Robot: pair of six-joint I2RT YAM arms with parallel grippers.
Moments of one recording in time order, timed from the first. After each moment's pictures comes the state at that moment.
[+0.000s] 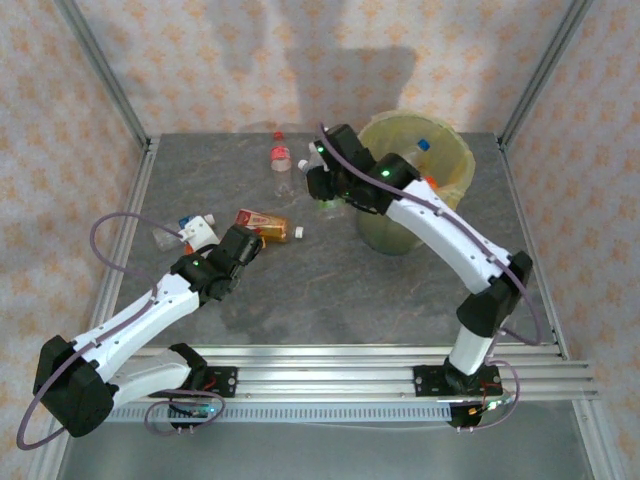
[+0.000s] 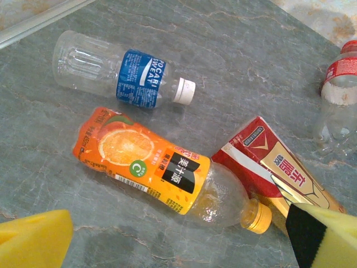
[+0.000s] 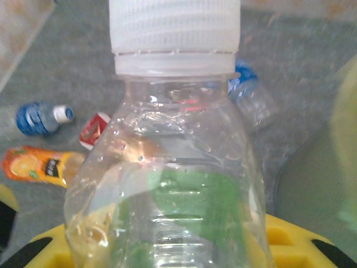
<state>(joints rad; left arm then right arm) -0.56 1.07 0.78 -0.73 -0.79 -1.16 0.78 1.72 1.95 -0.98 0.21 0.39</state>
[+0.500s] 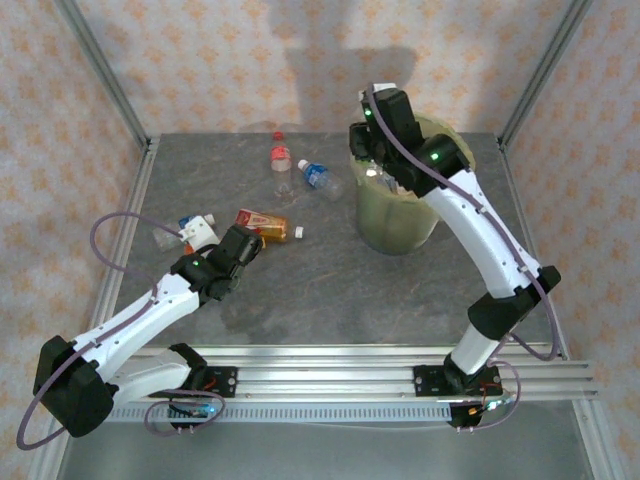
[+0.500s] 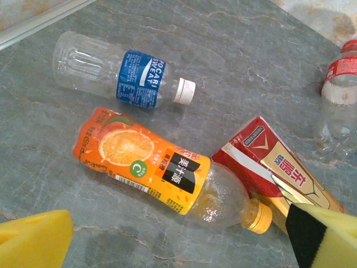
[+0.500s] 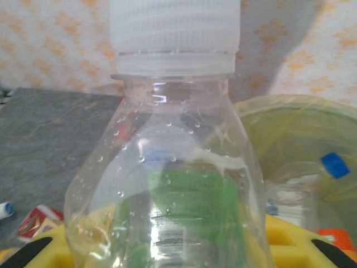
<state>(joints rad) -0.56 1.07 0.78 -0.73 -0.79 -1.15 0.63 1.67 2.07 -0.97 0.38 0.30</state>
